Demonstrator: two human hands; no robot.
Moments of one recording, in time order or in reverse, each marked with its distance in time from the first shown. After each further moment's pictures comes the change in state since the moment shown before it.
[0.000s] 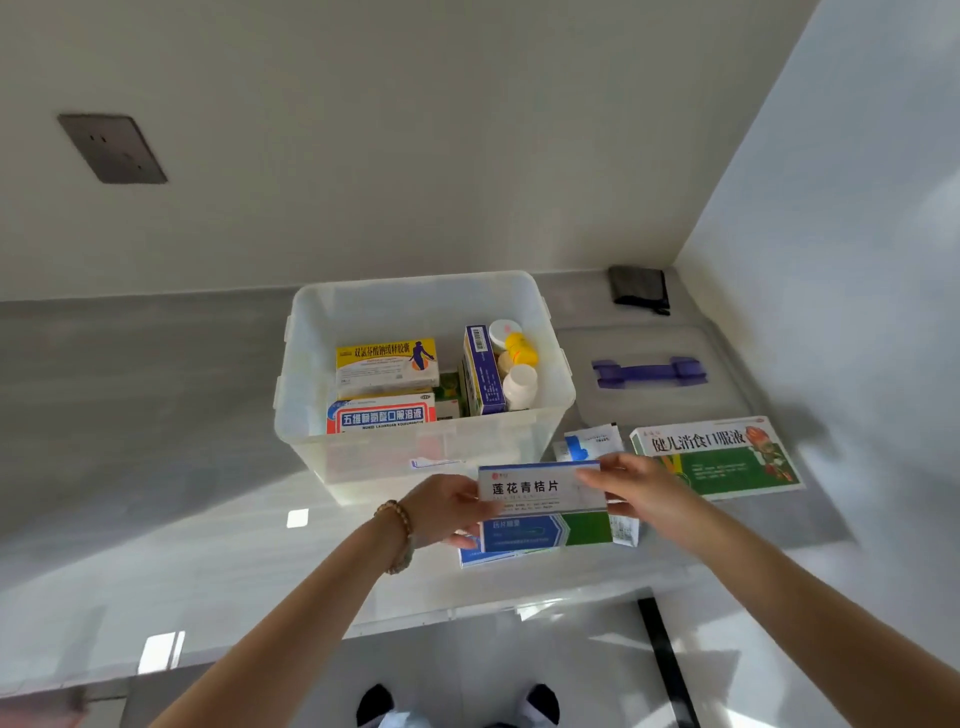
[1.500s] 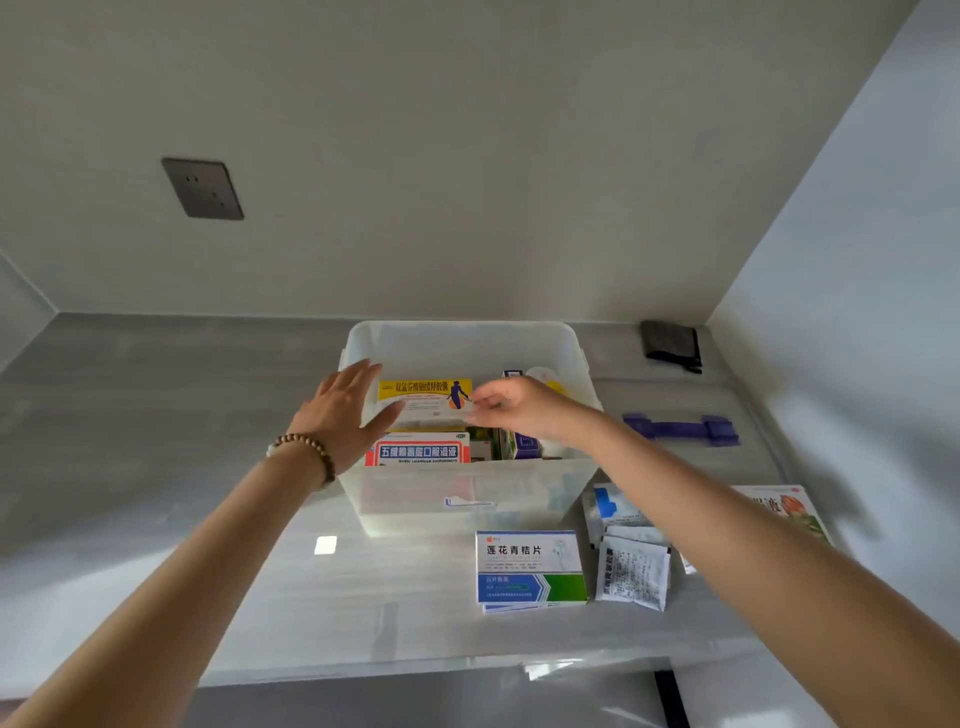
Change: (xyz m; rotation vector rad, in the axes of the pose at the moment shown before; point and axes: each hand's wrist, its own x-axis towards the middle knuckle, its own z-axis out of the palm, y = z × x) left_hand -0.046 0.018 -0.146 0.792 0.789 0.231; right_hand 0.046 -0.158 0.105 -0.624 -0.226 -0.475
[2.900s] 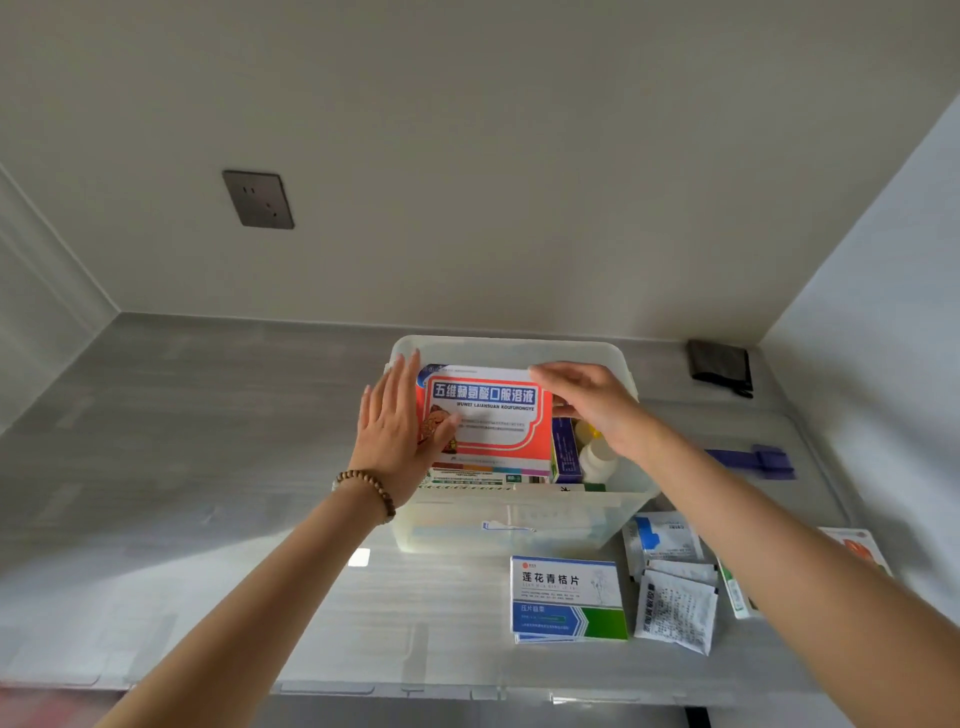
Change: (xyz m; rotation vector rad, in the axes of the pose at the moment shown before) left_hand -0.005 0.015 0.012 -0.270 0.185 0.015; right_hand 0.014 -0.002 -0.021 0.483 0.178 -0.055
